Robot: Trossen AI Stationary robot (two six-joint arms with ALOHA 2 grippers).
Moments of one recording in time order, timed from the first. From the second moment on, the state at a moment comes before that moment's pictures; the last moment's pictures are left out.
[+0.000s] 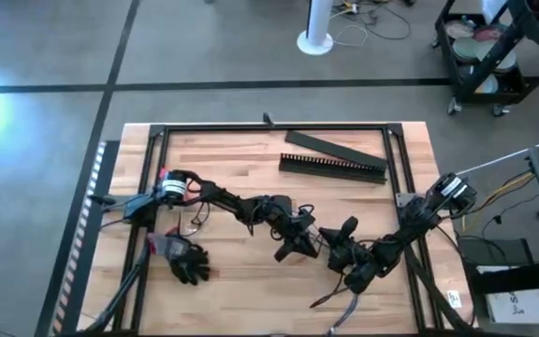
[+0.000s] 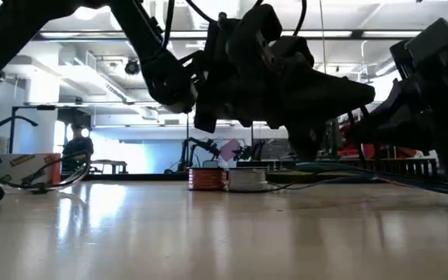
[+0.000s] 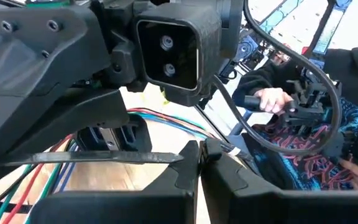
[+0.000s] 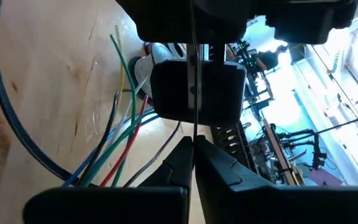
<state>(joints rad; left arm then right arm) -0.05 2.25 1.29 0.83 0.68 -0.39 0.74 1.83 0.58 0.16 1.24 0.01</state>
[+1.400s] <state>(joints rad) -0.06 2.25 1.29 0.82 0.69 -0.35 0.75 1.83 0.58 0.20 1.21 0.01</state>
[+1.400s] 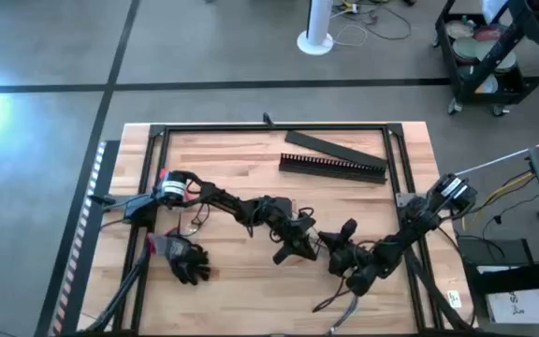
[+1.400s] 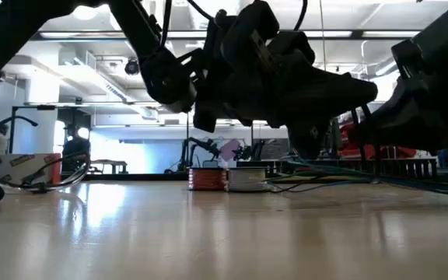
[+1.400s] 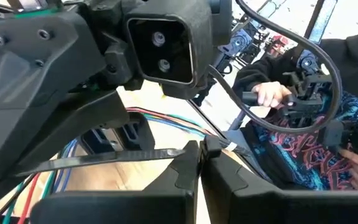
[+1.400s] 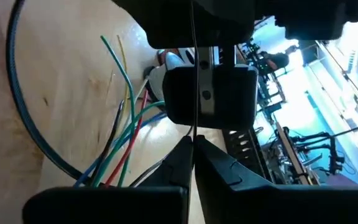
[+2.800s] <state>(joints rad) -0.06 2.25 1.29 0.82 0.69 -0.34 0.75 1.83 0.61 0.20 1.17 -0.05</state>
